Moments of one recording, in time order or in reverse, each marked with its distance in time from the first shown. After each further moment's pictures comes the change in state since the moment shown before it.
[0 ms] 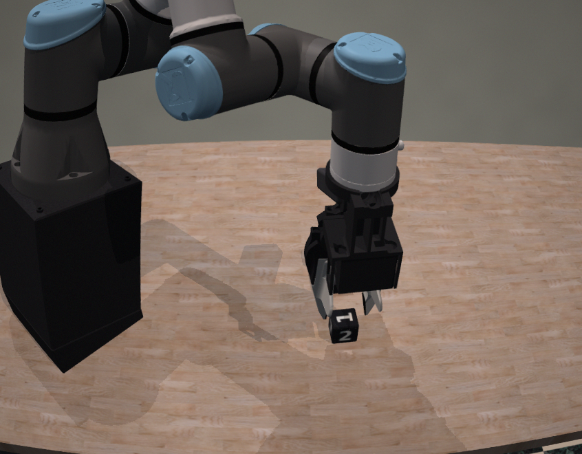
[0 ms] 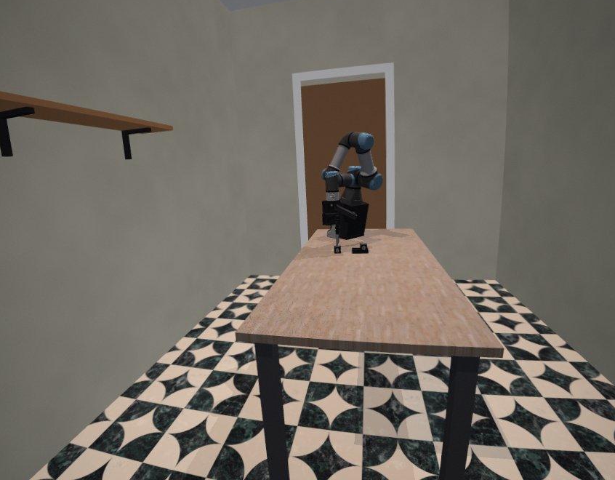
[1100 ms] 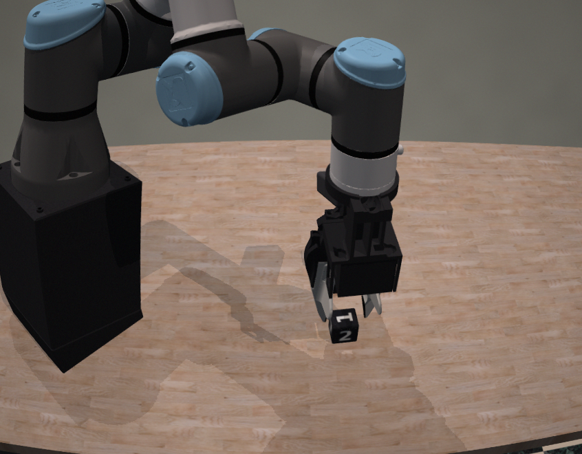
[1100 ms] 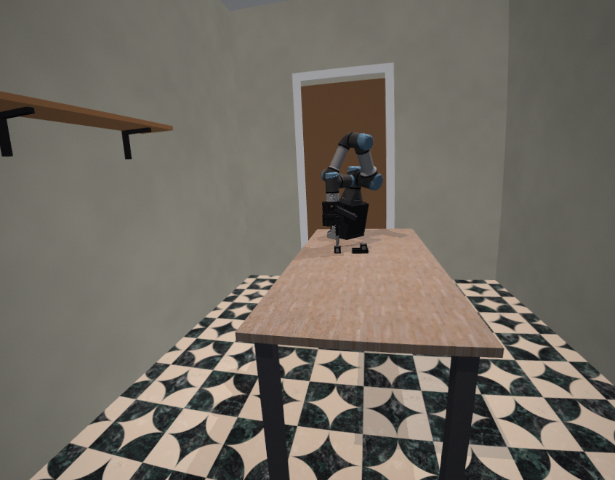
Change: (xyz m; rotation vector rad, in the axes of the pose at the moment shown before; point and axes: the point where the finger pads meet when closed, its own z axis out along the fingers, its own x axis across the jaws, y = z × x) arm 0.000 0.000 0.005 0.000 0.000 0.000
